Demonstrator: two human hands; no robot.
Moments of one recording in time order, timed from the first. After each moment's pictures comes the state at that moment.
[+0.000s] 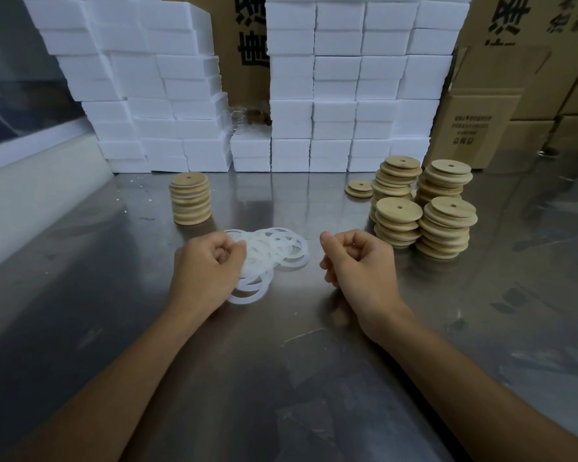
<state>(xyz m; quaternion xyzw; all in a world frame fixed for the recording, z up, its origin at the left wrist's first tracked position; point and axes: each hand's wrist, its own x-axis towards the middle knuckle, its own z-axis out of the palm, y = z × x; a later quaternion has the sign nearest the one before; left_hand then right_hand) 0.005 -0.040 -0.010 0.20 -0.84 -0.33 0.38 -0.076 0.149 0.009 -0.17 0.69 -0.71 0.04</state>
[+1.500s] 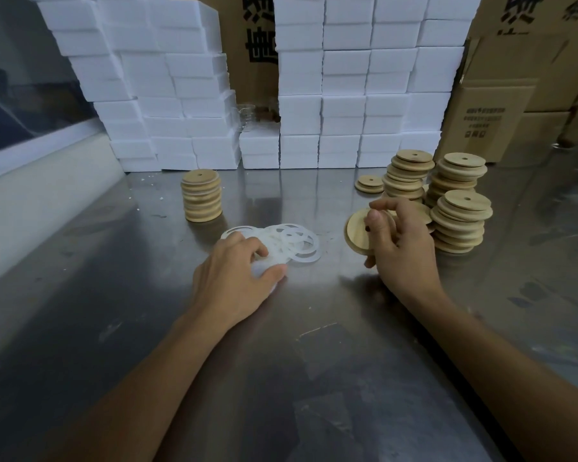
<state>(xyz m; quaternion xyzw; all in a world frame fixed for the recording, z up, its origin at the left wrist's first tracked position) 0.013 -0.022 -0.004 0.19 -0.93 -0.18 0.26 -0.115 0.171 0.000 -0.26 0.76 -0.58 -0.14</state>
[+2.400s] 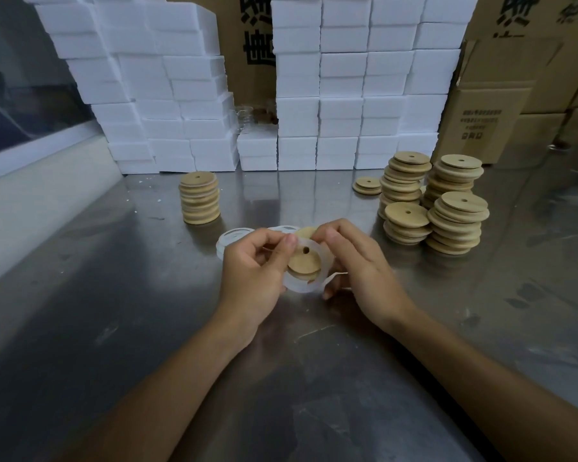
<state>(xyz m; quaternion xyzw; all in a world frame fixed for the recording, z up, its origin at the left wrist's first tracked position) 0.007 0.021 0.005 0.11 -0.70 -0.62 0.35 -0.075 0.154 0.008 -0.38 0.65 -0.65 0.12</state>
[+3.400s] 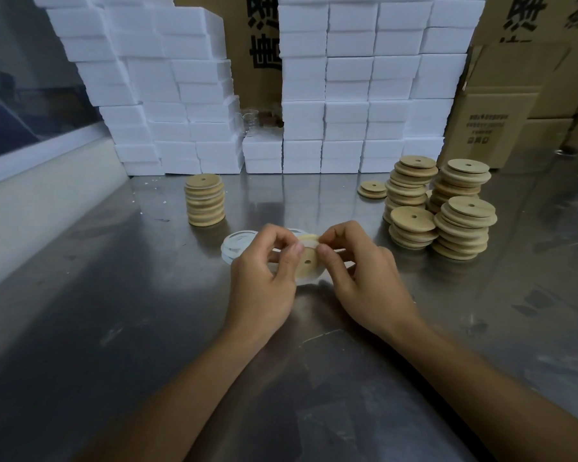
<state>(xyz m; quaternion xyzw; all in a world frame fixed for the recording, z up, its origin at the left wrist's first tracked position) 0.005 0.021 -0.001 0.08 -0.78 -0.45 0.43 -0.073 0.152 0.005 -0.41 0.76 -0.49 -0.09</state>
